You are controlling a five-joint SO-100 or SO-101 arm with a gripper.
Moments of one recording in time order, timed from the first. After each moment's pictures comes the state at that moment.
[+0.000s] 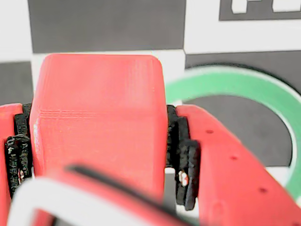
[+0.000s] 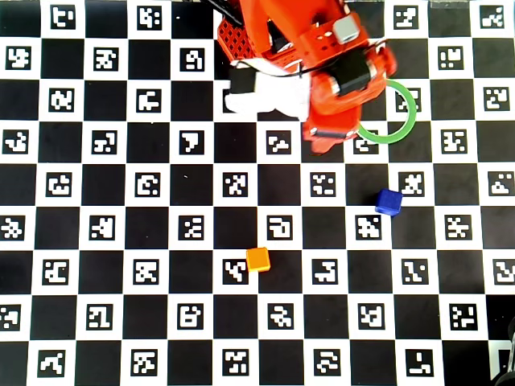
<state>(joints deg) -32.2 117.9 115.2 92.3 31.3</state>
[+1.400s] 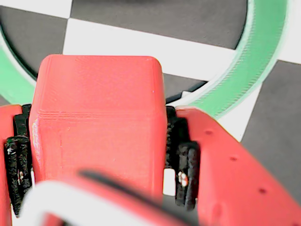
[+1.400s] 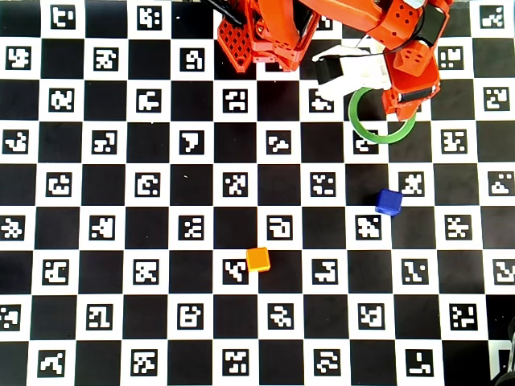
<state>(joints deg) -63.1 106.2 126.9 61.6 52.2</state>
